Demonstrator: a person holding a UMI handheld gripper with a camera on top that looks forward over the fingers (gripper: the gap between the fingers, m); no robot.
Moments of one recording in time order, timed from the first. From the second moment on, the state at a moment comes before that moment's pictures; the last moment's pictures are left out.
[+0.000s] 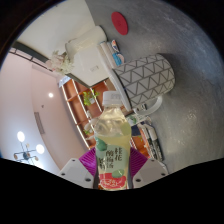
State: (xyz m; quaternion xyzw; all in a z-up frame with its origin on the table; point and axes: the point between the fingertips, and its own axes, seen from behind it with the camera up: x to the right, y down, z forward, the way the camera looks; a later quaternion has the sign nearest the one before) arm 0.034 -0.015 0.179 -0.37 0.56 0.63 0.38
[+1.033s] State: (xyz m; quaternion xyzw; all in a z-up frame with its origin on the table) arm 0.223 0.003 0.229 -0.73 0.04 -0.16 0.66
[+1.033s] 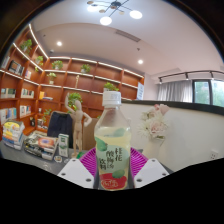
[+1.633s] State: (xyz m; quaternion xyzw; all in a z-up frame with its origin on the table) arm 0.343 -0.001 0.091 -0.75 0.17 -0.13 0.63
